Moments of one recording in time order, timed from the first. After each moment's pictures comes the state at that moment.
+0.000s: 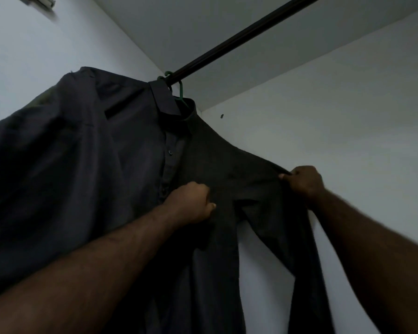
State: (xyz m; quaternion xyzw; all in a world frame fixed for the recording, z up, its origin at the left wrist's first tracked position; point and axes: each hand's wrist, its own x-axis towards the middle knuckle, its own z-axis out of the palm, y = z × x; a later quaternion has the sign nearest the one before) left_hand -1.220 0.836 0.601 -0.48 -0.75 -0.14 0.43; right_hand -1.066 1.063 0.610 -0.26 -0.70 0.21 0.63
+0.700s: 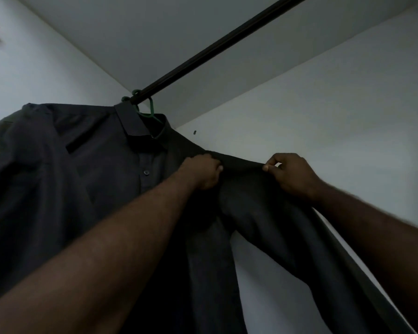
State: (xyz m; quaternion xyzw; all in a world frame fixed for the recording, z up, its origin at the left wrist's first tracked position) left_hand -1.164 0.921 0.700 -0.49 -0.71 -0.06 0.50; right_hand -1.004 1.067 0.630 -0.12 -0.73 0.08 0.67
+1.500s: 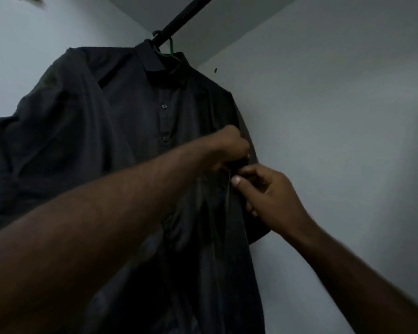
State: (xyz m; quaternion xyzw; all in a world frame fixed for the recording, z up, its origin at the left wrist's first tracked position) left_hand -1.049 0.848 0.570 -0.49 -0.77 -0.38 0.14; right_hand -0.997 0.931 0.448 0.10 -0.72 0.32 0.60
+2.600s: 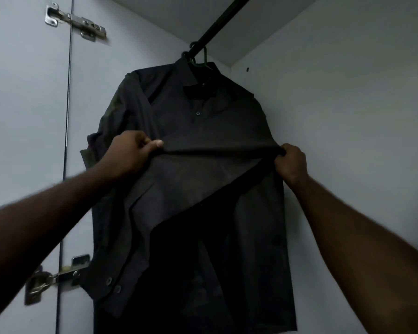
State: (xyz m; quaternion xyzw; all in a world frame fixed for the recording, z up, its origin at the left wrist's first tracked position) left_hand -1.063 0.638 0.548 -0.31 -0.78 -0.32 0.45; right_hand -1.054 1.015 0.518 -0.10 -0.74 0.29 0.60
